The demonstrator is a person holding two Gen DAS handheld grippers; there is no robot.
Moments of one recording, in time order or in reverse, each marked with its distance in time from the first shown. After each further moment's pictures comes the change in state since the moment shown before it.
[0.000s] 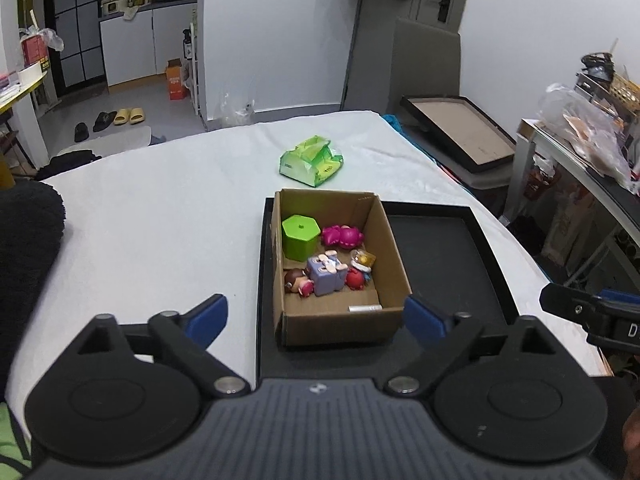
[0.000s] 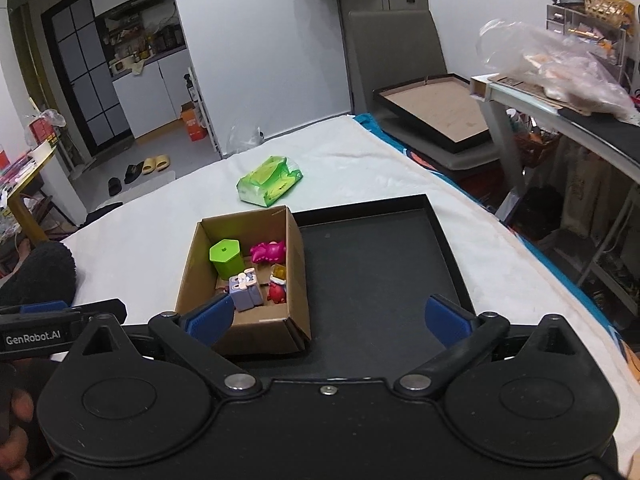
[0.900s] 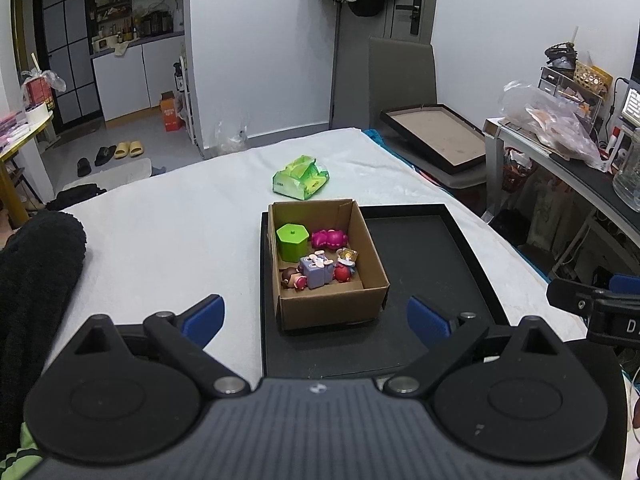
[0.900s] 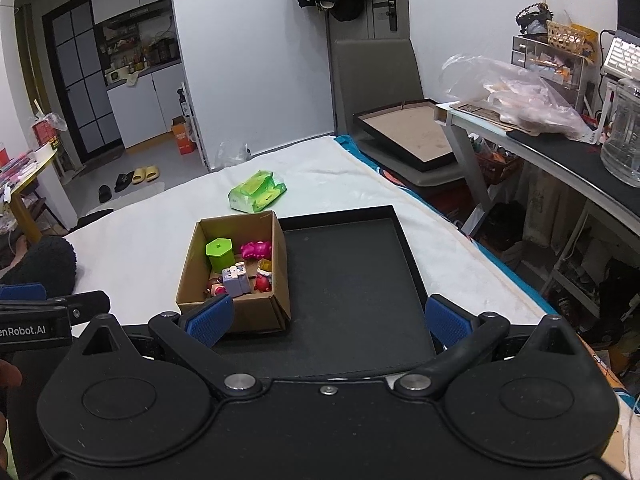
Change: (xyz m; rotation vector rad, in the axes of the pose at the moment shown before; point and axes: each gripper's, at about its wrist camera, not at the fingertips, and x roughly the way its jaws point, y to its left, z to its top) left arm -0.073 -0.020 -0.026 0.080 -0.072 0.011; right arm -0.078 -0.002 -0.027 -0.023 -0.069 -0.065
